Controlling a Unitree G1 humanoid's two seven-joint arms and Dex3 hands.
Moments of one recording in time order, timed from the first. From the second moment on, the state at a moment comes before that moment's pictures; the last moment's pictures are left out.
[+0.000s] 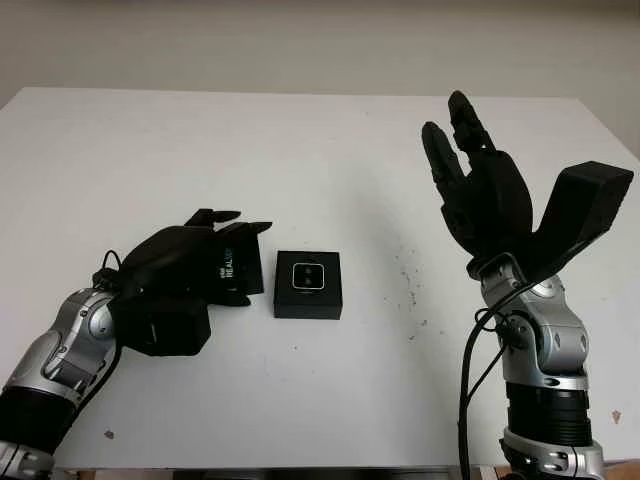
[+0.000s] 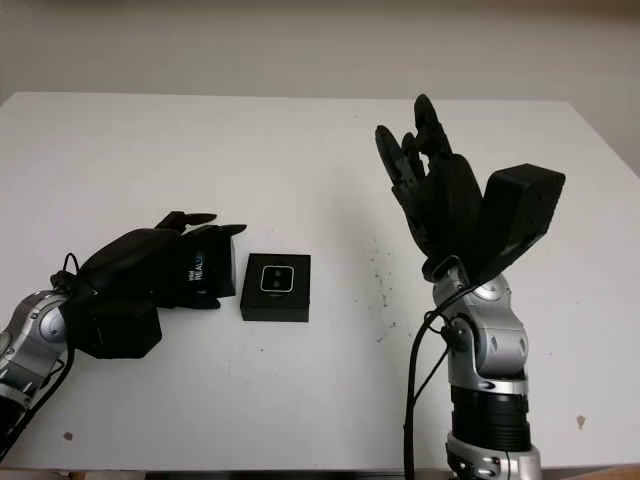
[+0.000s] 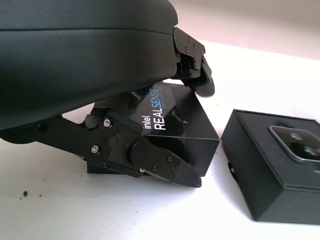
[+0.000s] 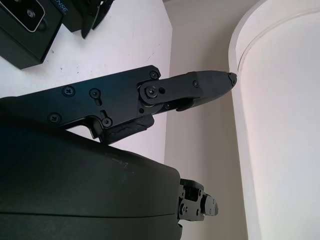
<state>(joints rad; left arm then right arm) -0.36 0.66 -0.16 0.31 0.51 -0.40 -0.25 -0.42 -0.12 -0.17 -0.13 0.28 0.41 0.09</state>
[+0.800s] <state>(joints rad) -0.39 0.66 -0.13 0.27 0.41 -0.32 -0.35 -0.40 -0.12 -0.16 -0.14 0.28 0.40 0.08</state>
